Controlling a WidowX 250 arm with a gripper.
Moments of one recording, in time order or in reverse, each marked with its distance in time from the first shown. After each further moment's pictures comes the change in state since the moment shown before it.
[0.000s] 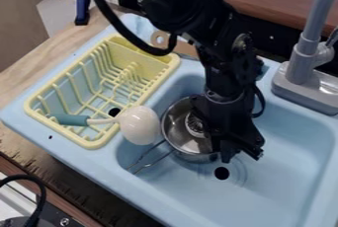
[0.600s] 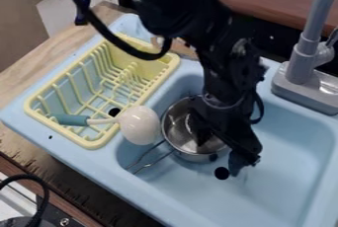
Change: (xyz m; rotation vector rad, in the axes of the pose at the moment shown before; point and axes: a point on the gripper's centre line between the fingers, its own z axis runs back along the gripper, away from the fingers) arm -0.008 -0.005 0.005 0.030 -0.004 -0.050
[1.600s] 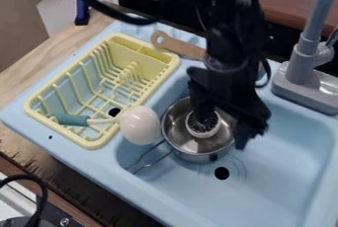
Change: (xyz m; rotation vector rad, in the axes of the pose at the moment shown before) arm 0.013 -0.008 0.034 -0.012 -0.017 0.020
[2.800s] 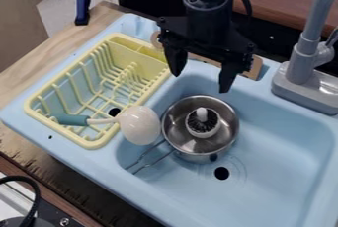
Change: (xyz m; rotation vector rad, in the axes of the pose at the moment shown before) arm 0.017 0.048 0.052 0.122 -0.047 0.323
